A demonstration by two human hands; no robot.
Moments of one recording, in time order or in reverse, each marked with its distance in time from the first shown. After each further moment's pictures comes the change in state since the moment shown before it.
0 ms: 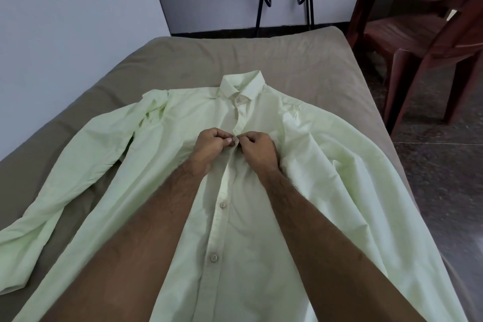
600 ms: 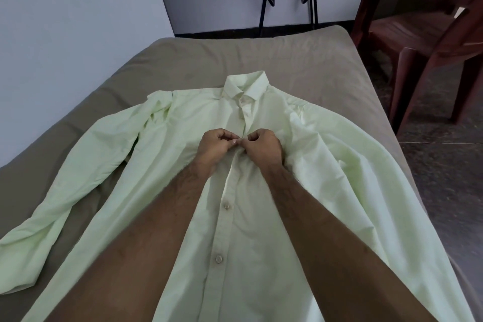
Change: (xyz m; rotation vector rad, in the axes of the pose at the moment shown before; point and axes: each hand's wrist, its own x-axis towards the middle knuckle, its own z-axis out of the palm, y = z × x) left_hand -0.002 -0.003 -0.002 0.047 -0.010 0.087; right_hand 0.009 -0.008 -0.003 -0.121 0.026 0.119
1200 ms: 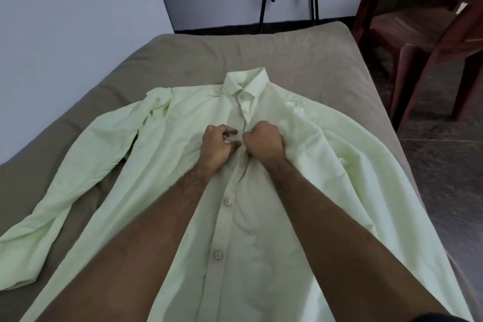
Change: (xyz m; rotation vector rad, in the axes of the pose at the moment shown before) left_hand 0.005 -0.012 0.001 0.402 0.042 0.246; right_hand 0.004 -0.013 -0.007 -0.344 0.015 -0.129
